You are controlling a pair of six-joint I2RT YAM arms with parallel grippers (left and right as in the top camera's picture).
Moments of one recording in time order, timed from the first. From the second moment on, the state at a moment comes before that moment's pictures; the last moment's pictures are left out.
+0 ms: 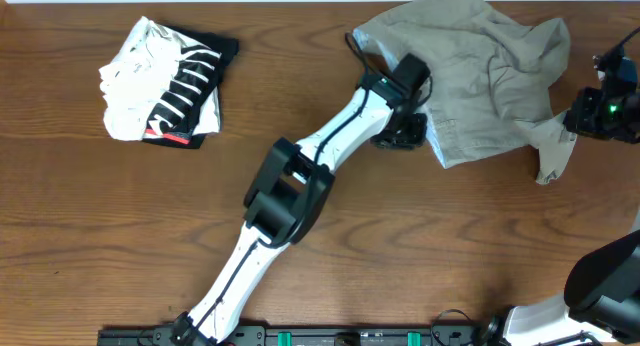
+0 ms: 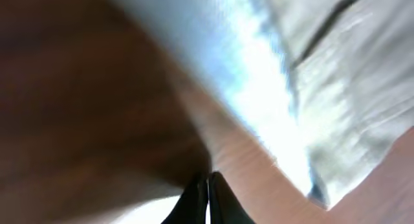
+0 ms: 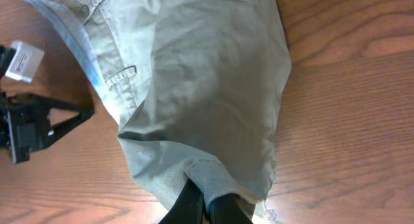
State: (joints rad) left arm -0.70 2.54 2.16 -0.85 0.37 -0.48; right arm -0.45 1.73 1.63 -1.17 -0.30 -0.18
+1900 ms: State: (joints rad) left arm -0.46 2.39 1.91 -1.23 0.25 -0.42; right arm -0.45 1.73 1.52 -1.08 -0.22 -0.16
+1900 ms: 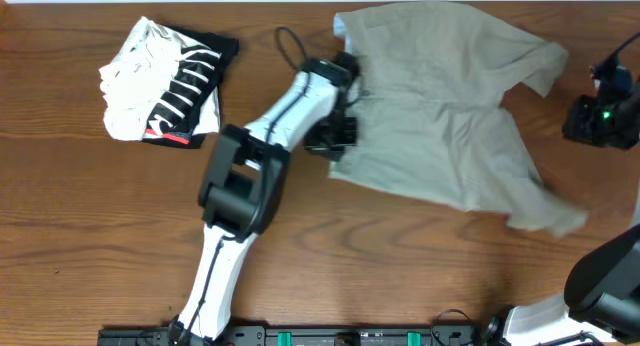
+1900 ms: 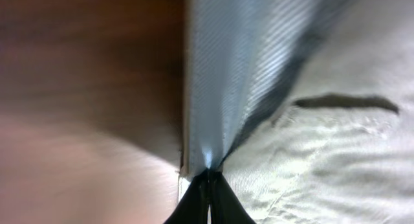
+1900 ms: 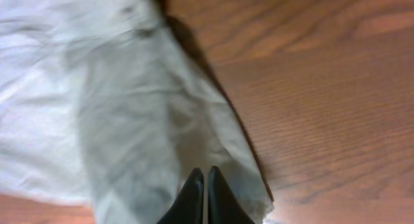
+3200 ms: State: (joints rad) left arm -0.41 2.37 1.85 -1.41 0.13 -0.29; right arm -0.45 1.72 0.91 -0.52 -0.09 0.11
